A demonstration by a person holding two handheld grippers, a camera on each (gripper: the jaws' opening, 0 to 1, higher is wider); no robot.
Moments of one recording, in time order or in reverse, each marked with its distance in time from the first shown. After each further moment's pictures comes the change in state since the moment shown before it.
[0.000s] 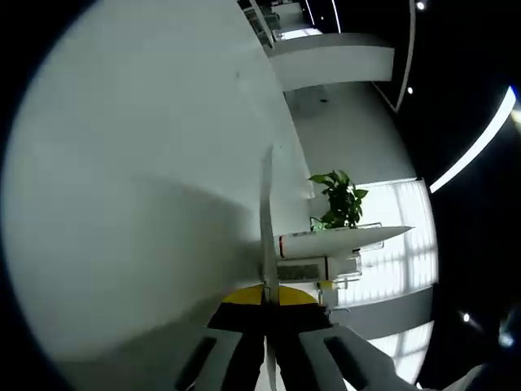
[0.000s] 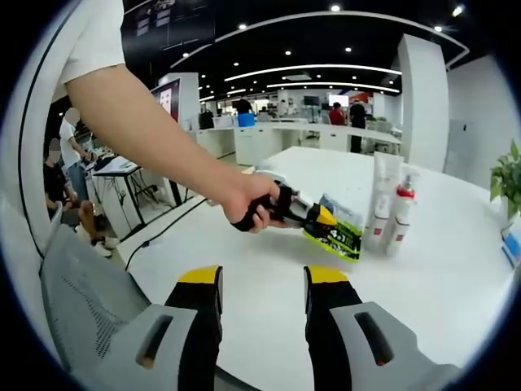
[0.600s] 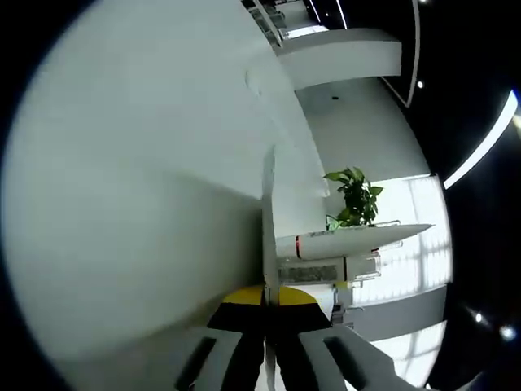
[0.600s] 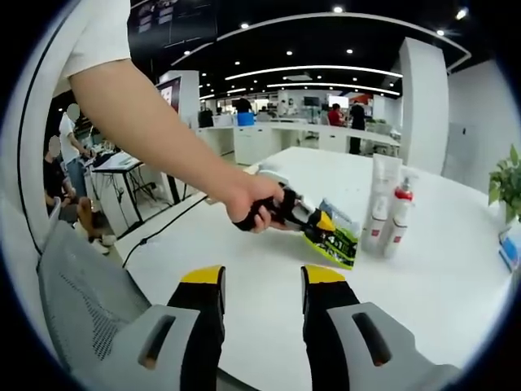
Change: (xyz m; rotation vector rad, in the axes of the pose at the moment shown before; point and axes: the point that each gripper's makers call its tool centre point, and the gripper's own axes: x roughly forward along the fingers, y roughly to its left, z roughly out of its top) left arm 0.008 0.011 0.001 0.019 0.004 0.082; right arm -0.001 -0.002 -0.001 -0.017 0.005 -0.012
